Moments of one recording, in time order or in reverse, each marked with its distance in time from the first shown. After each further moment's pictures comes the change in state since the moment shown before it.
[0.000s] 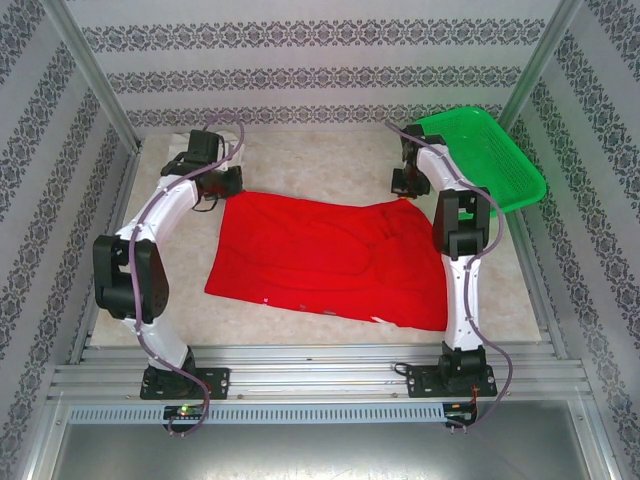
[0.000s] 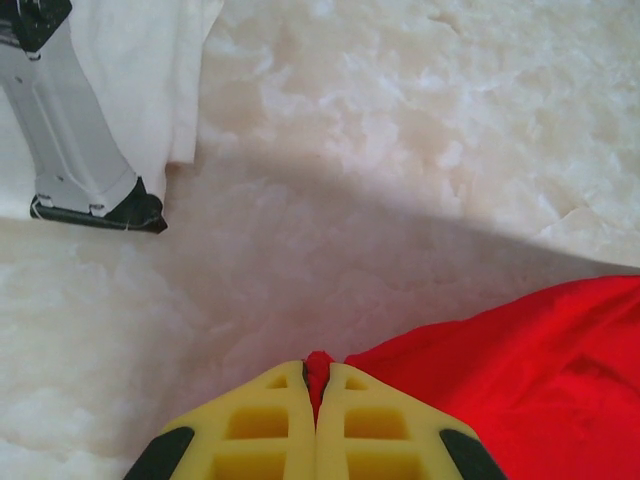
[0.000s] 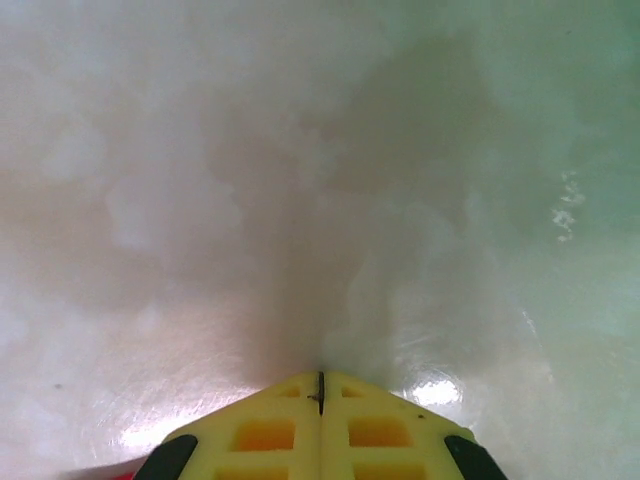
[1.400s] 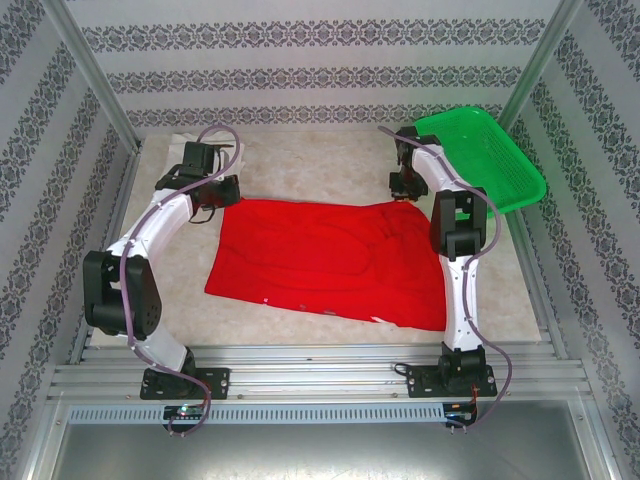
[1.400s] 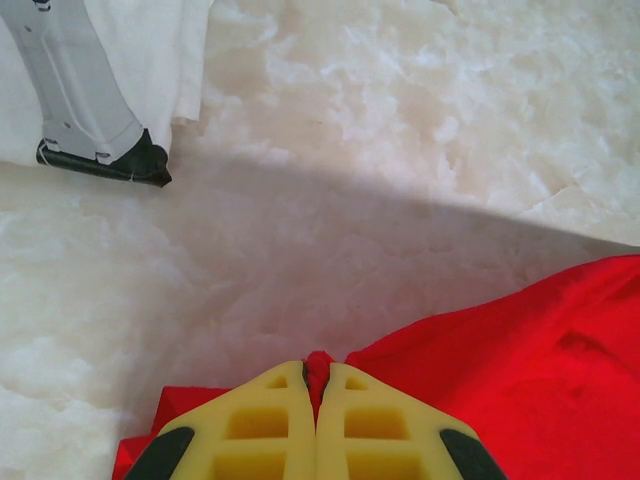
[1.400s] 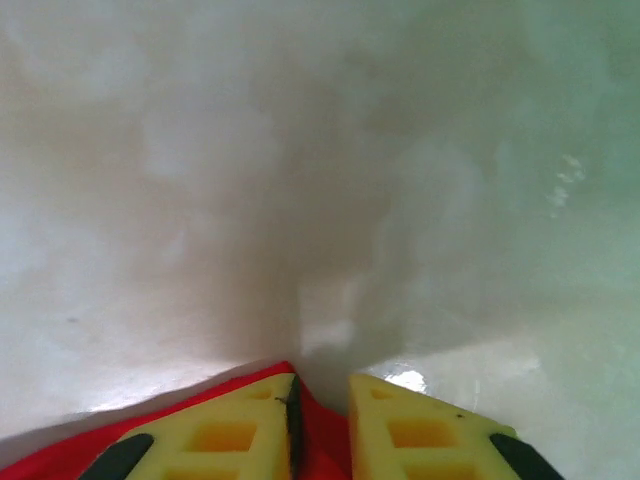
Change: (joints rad) left arm 0.001 -0.111 -0.140 0.059 0.015 -0.031; right arm 0.031 0.032 0.037 -0.077 0.043 -0.049
